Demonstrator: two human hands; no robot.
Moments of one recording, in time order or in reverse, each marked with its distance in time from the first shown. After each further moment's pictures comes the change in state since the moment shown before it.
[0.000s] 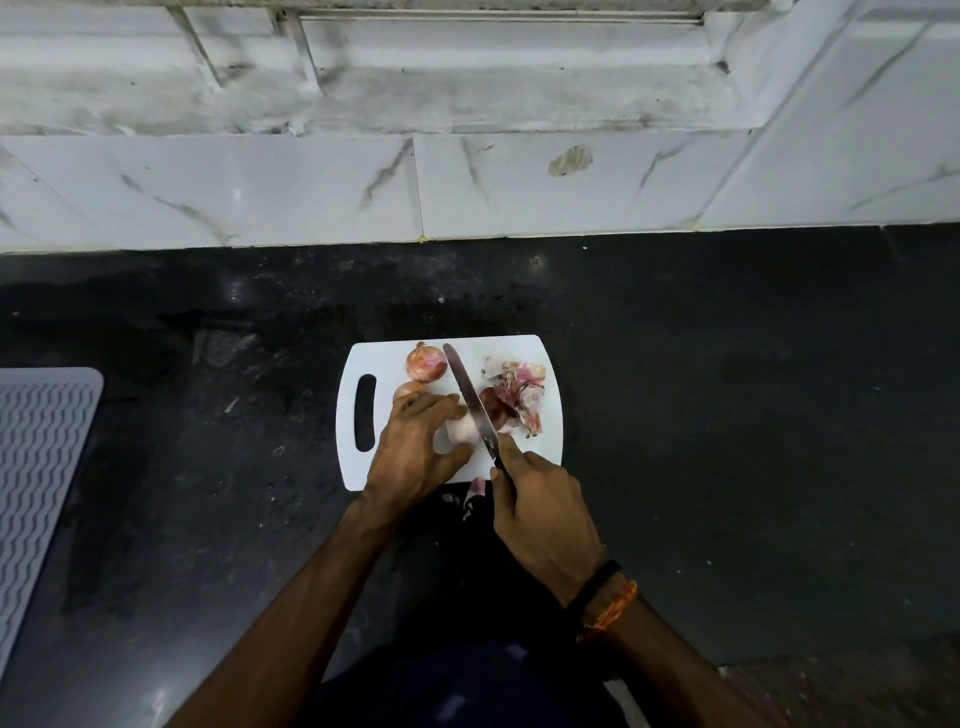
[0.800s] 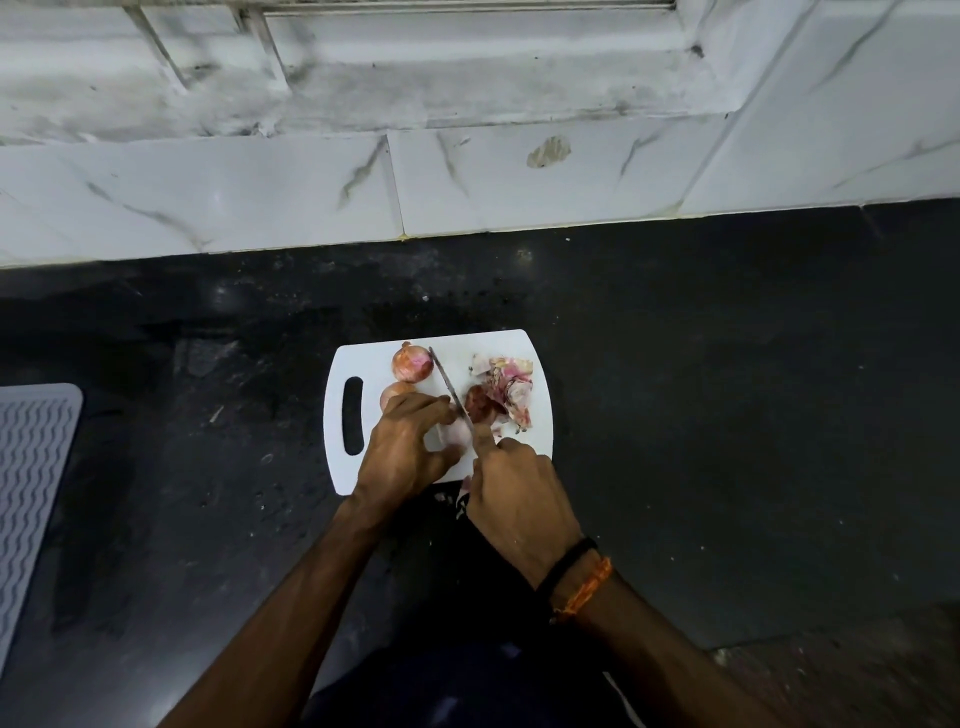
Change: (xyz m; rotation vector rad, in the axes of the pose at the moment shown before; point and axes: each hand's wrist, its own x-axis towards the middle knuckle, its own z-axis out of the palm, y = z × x) left_hand 0.003 -0.003 0.000 -0.004 -0.018 0.080; right_hand 0.013 -0.019 -0.006 -0.149 -0.110 0.046
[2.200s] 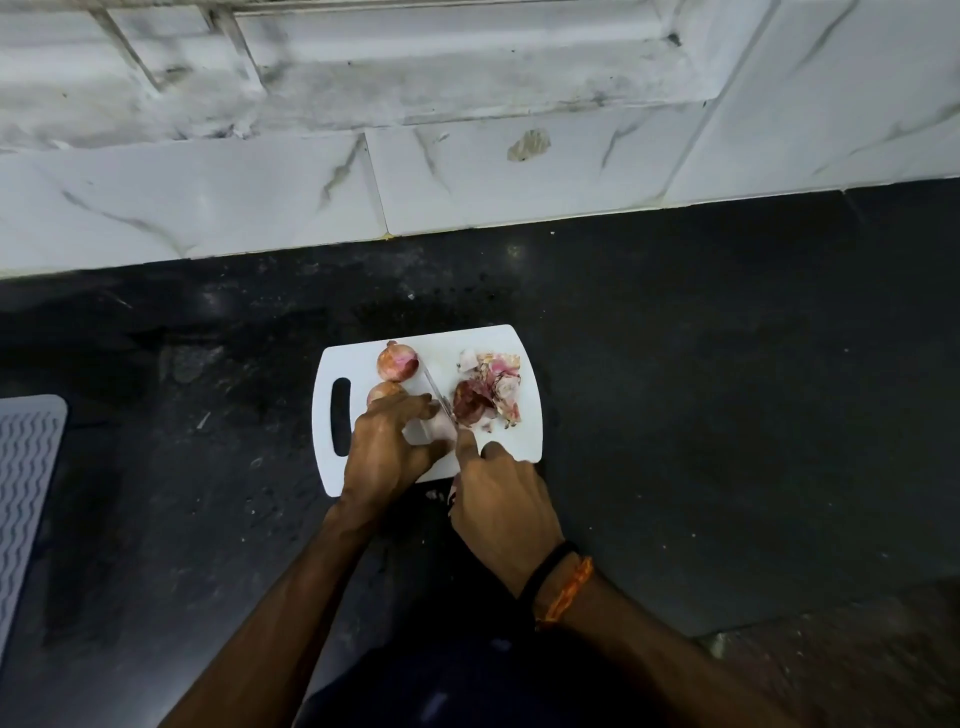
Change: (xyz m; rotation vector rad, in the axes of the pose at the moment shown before) left_hand -0.001 0.010 -0.003 -0.093 0.077 -0.190; right_hand -0.012 -0.008 0.008 -0.066 0.004 0.045
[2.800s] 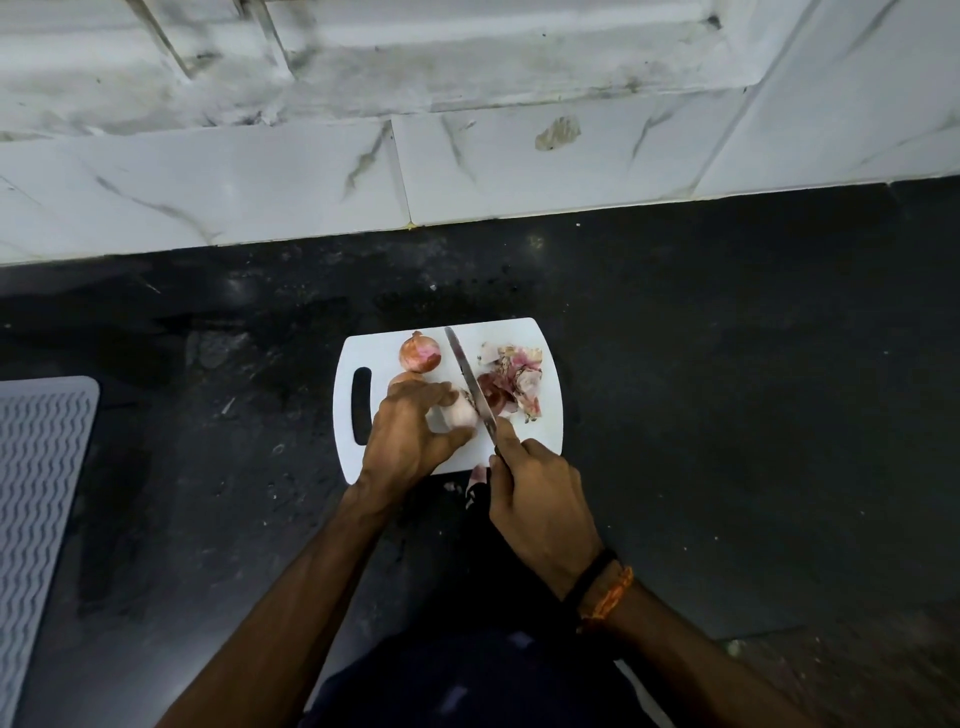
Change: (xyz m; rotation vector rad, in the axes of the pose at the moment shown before) left_hand 0.006 -0.006 -0.001 0.002 -0.056 -0.067; right_hand -0.001 0.021 0.007 0.223 0.108 0.018
